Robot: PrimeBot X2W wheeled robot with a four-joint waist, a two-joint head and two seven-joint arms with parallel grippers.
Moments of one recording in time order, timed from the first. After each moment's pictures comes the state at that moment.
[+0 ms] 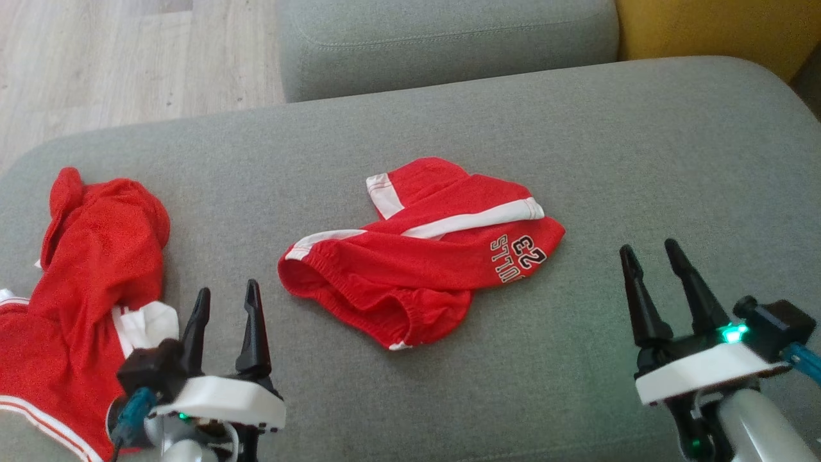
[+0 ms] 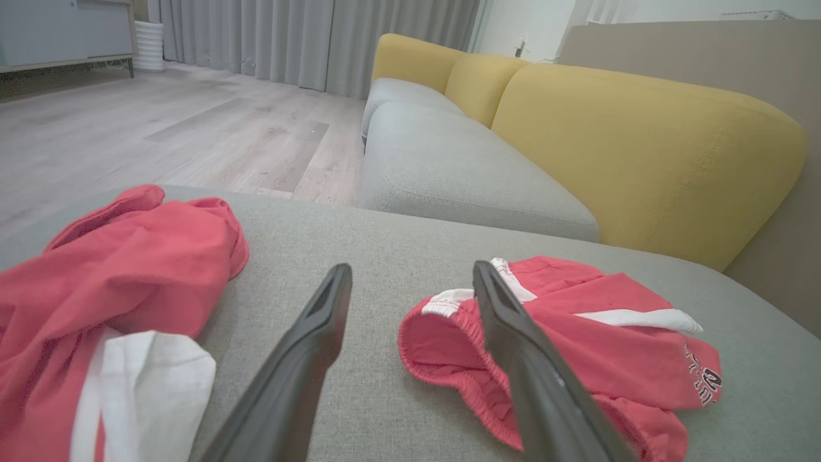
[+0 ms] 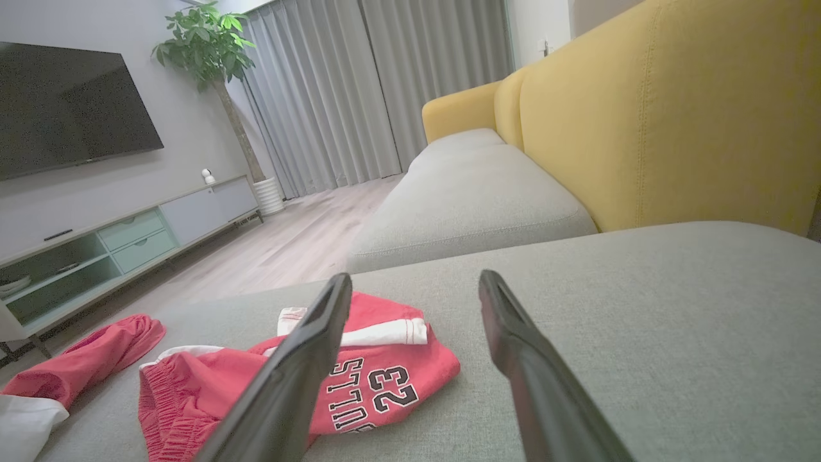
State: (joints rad) left arm 0.03 0.08 -0.21 0.13 -0.34 0.13 -0.25; right arm -0.07 -0.26 0.25 0.23 0.49 0.13 -0.25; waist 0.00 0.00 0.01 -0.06
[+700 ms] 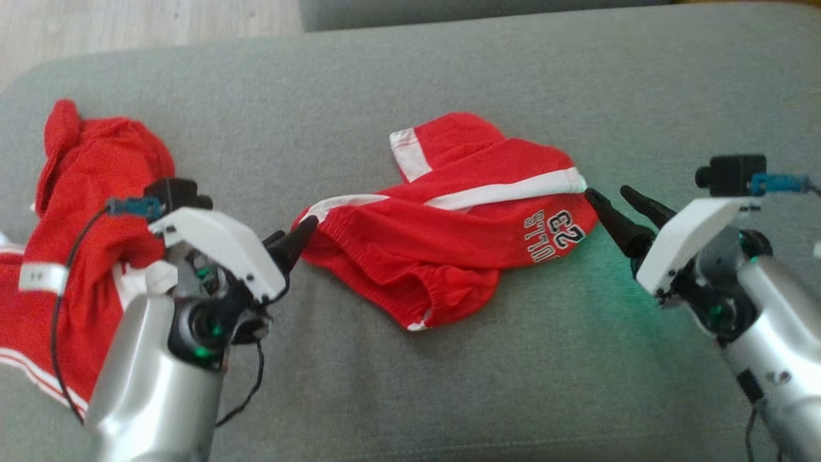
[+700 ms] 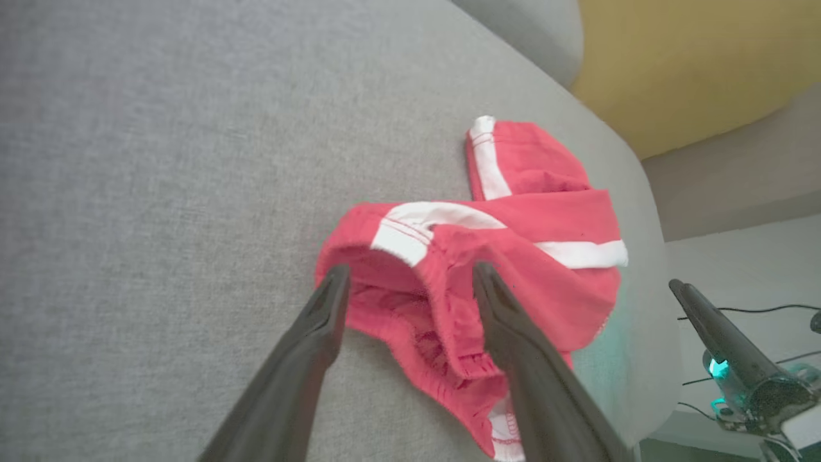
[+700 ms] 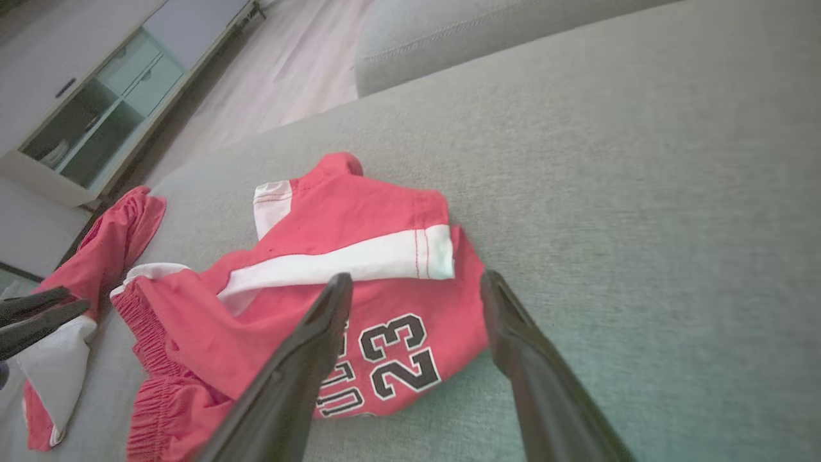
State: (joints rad) left arm -0.35 0.09 -0.18 0.26 -0.78 0.11 0.57; right arm -0.50 -0.41 0.53 0.50 0.92 0.13 0.25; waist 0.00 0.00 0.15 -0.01
